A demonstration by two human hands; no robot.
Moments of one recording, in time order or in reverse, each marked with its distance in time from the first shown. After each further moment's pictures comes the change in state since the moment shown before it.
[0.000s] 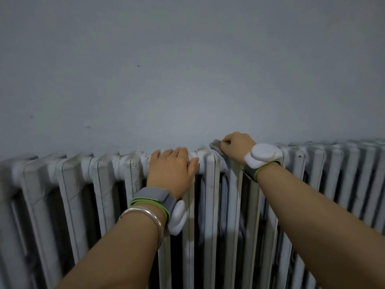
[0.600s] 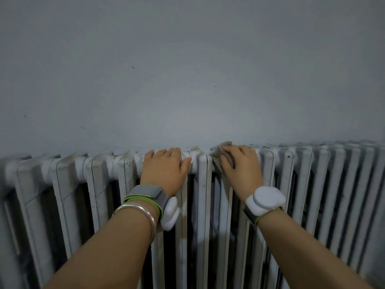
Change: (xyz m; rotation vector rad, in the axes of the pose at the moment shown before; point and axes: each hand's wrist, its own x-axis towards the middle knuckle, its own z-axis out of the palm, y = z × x) left_hand 0.000 0.003 -0.006 -0.011 -0.034 -0.011; right_hand -0.068 0.025 0.034 0.135 0.557 -0.190
